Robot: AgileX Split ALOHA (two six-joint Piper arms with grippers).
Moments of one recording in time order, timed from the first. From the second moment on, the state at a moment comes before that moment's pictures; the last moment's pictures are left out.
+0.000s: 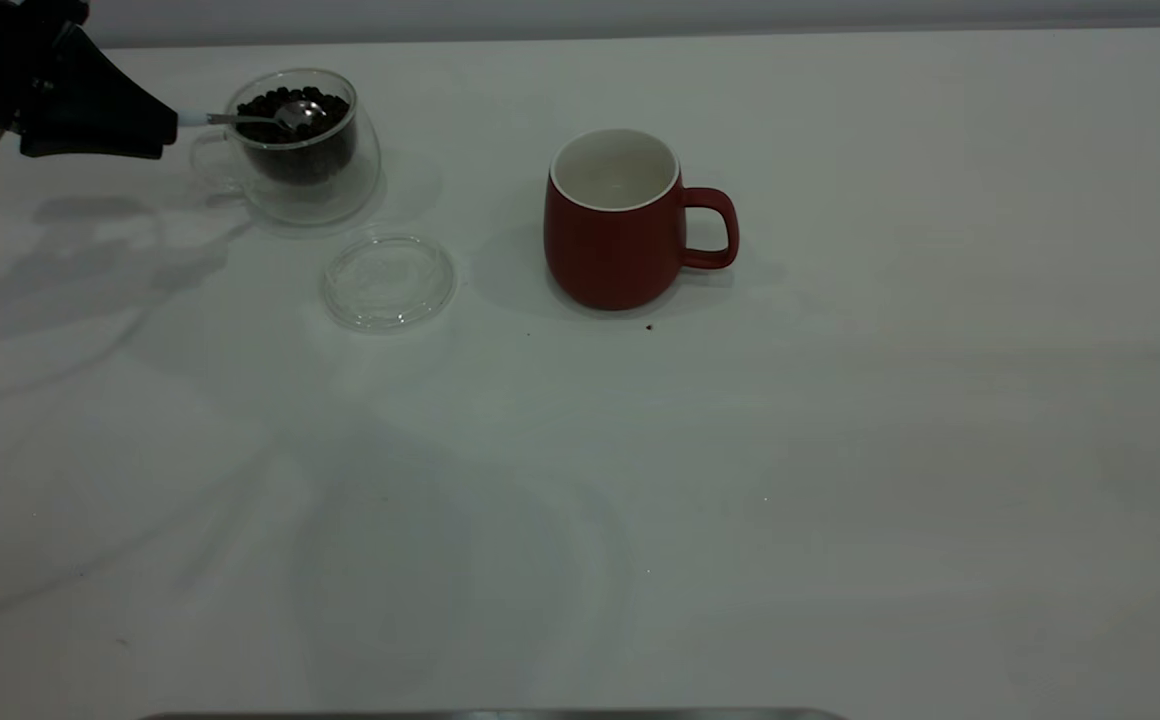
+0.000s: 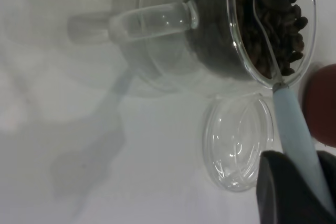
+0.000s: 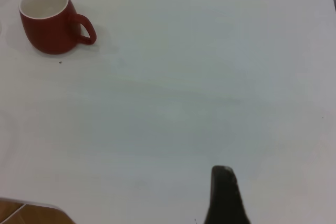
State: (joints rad) left arm 0.25 2.33 -1.37 -1.15 0.74 1.04; right arm 0.14 -0.02 -0.47 0.00 1.13 -0.01
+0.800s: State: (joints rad) left arm 0.25 2.39 -1.37 -1.22 0.81 1.04; right arm 0.14 -0.02 -0.47 0.00 1.13 -0.01
